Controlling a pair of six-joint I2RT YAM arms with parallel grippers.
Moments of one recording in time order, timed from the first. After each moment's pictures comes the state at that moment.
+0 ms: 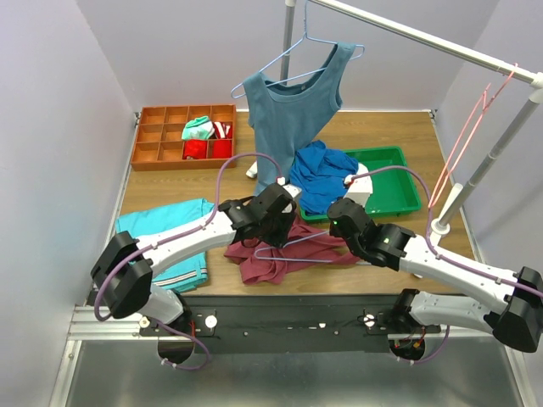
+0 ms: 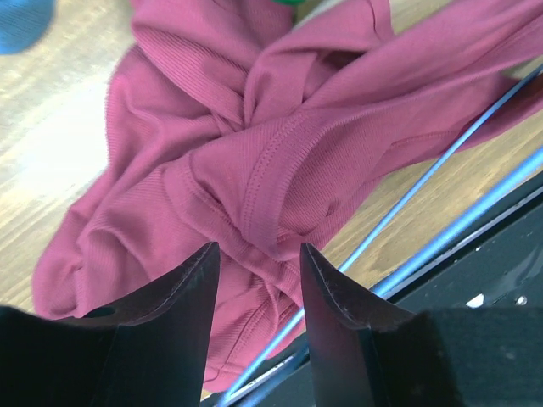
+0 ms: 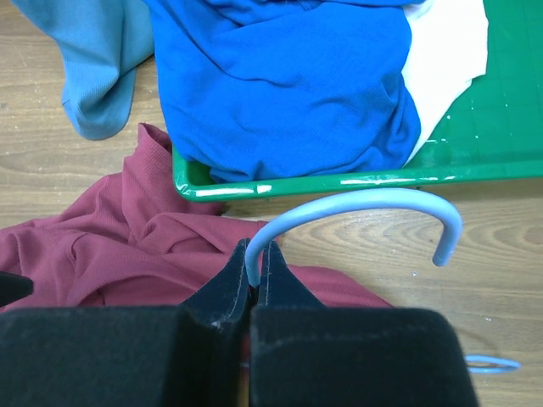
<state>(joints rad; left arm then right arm) -0.91 1.43 1.04 -0.56 -0.02 -0.38 0.94 1.07 0.78 -0.42 0.68 0.63</state>
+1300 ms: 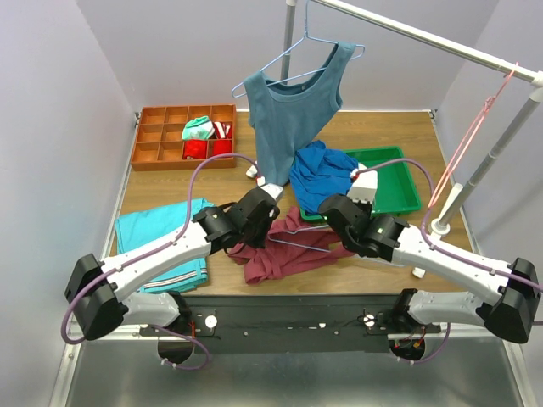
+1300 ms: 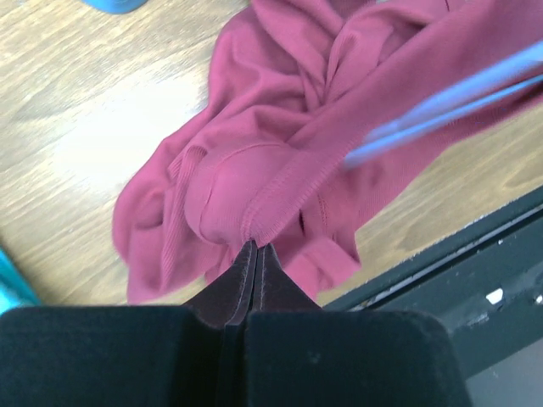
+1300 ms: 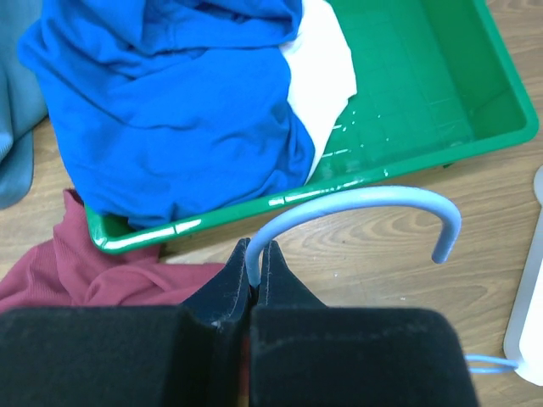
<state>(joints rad) -0.92 1.25 0.98 -0.65 -0.14 -0.43 0.94 1.15 0.90 -0.65 0.93 0.75</state>
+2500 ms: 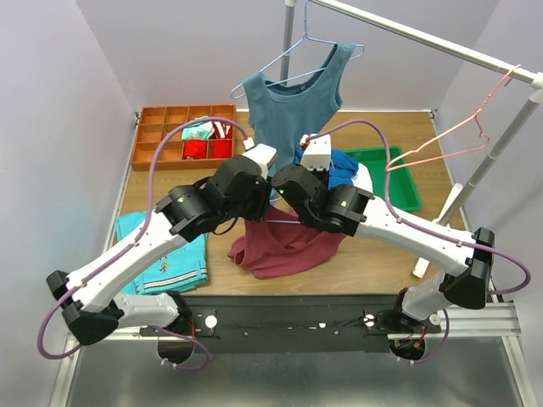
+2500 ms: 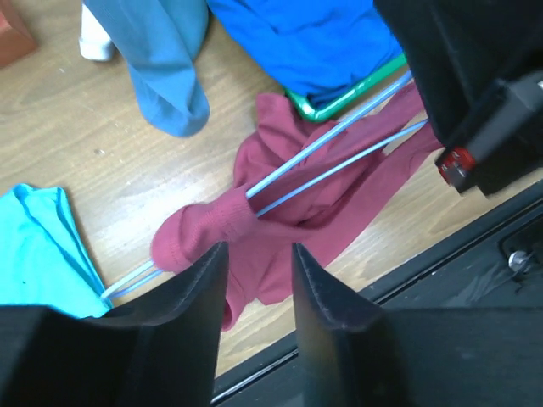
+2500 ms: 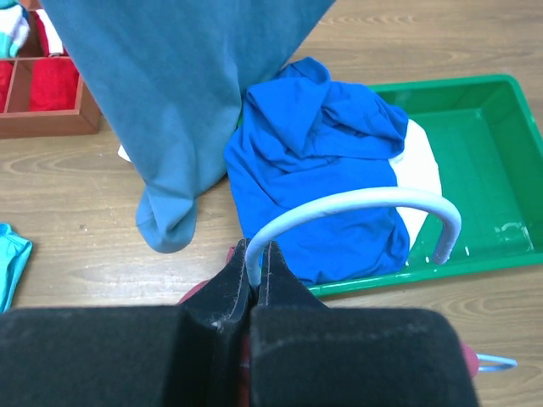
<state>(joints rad) -0.91 1.21 1.39 -0.88 -0.22 -0.35 1.09 1.50 1.47 -0.69 1.03 0.61</state>
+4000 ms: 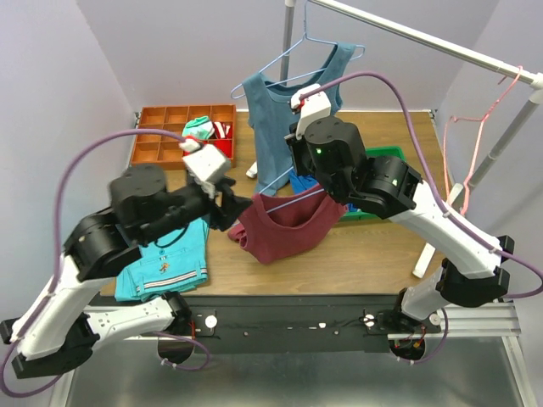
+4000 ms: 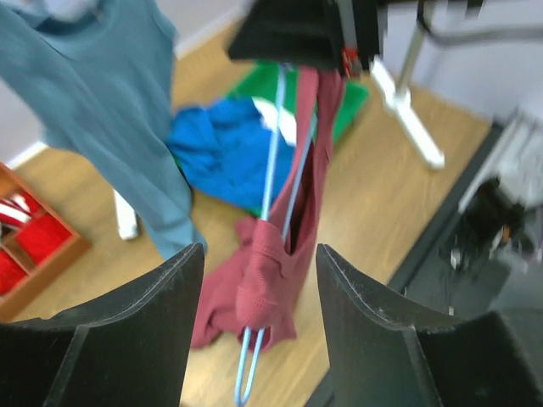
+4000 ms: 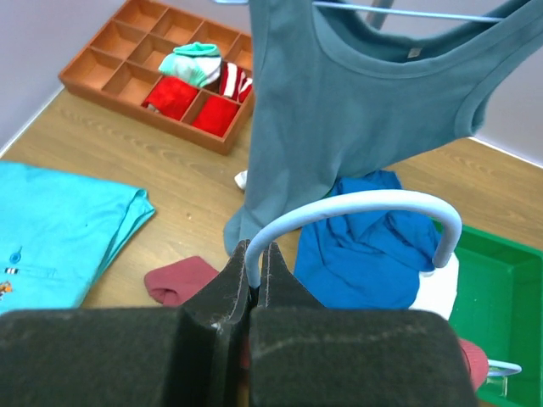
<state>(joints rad) -0.90 0.89 1.55 -0.83 -0.01 -0.03 1.11 1.53 2.00 -0.81 0.67 0.14</state>
